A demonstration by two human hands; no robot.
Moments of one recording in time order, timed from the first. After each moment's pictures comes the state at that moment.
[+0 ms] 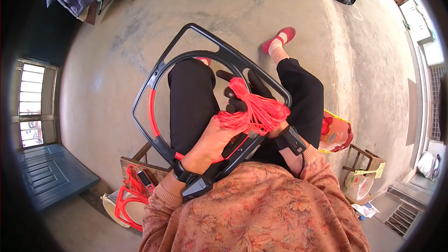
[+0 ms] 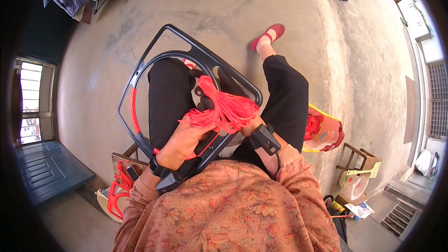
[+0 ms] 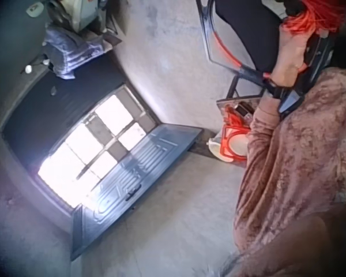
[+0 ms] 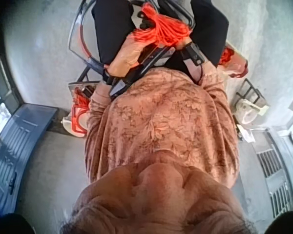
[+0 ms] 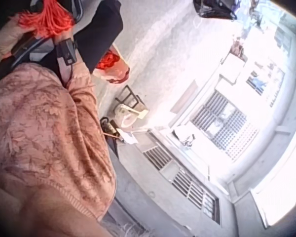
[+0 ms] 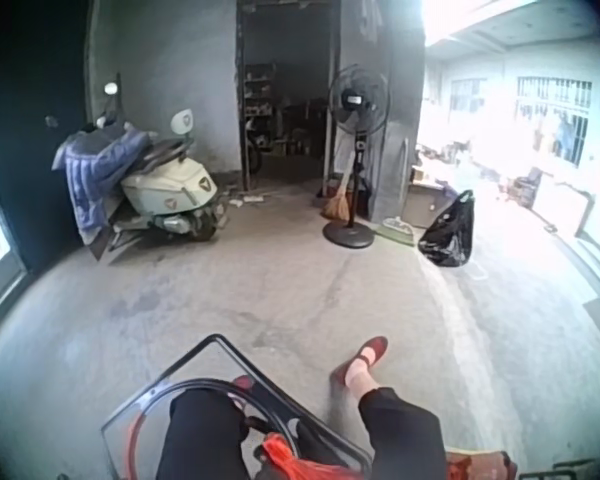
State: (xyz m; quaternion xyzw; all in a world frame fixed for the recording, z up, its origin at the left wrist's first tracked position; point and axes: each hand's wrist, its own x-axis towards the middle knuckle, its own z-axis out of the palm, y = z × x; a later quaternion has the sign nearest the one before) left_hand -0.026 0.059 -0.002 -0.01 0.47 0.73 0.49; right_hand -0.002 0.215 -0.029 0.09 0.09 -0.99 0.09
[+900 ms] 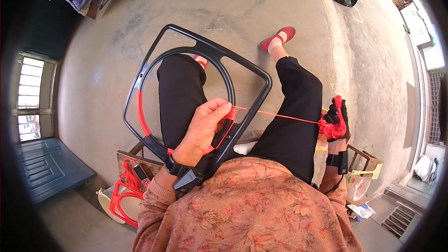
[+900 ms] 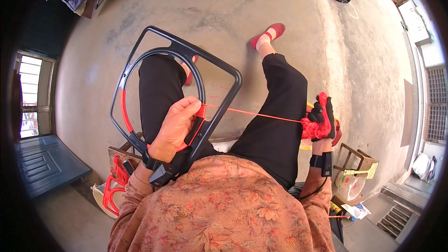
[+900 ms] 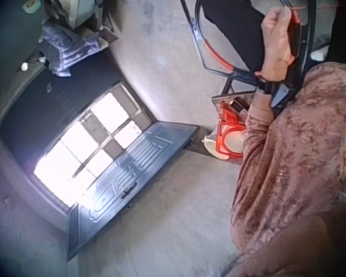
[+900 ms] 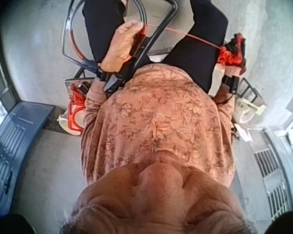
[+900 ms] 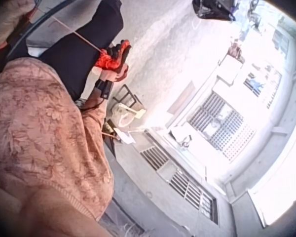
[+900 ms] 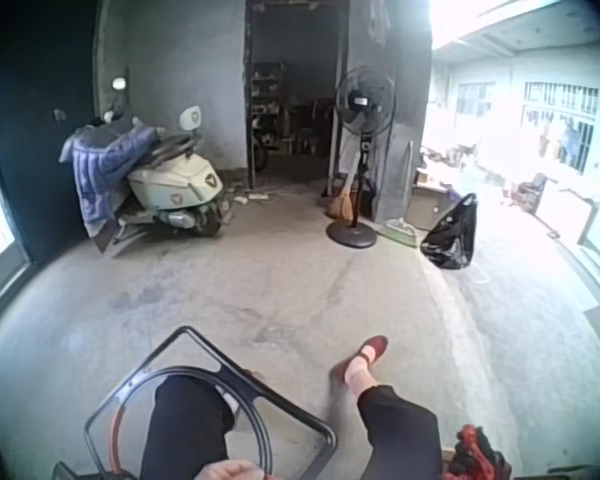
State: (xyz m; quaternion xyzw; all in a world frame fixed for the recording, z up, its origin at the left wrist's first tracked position) left_hand -0.043 0.050 0.004 -0.04 0.47 0.73 0.49; right_hand 0.193 0.377 -0.053 0.23 0.25 -0.91 -0.24
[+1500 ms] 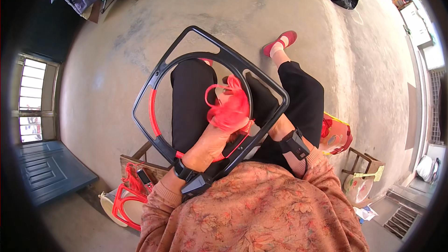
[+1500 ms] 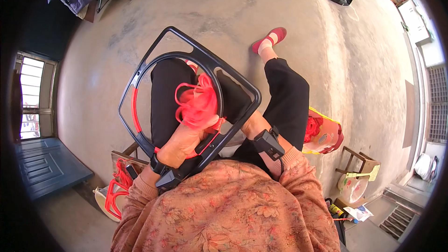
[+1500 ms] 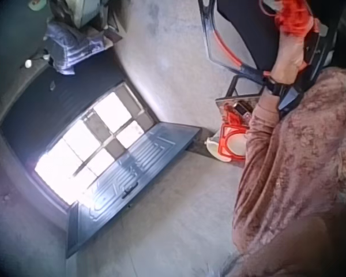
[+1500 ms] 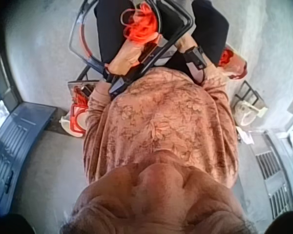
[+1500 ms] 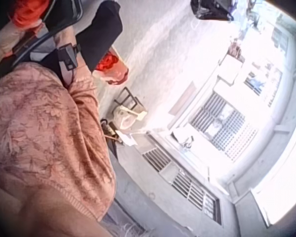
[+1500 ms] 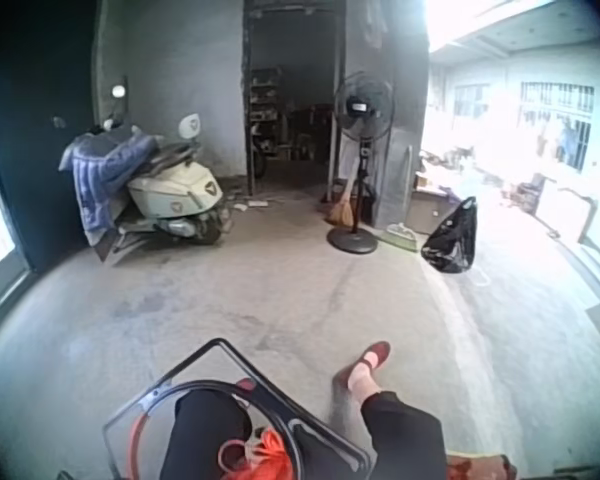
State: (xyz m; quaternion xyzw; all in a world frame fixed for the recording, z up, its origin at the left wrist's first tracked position) left_hand -0.026 0.059 0.007 -0.06 0.46 0.73 0.50; right_hand -0.007 0.213 0.005 0.21 0.27 -0.94 0.06
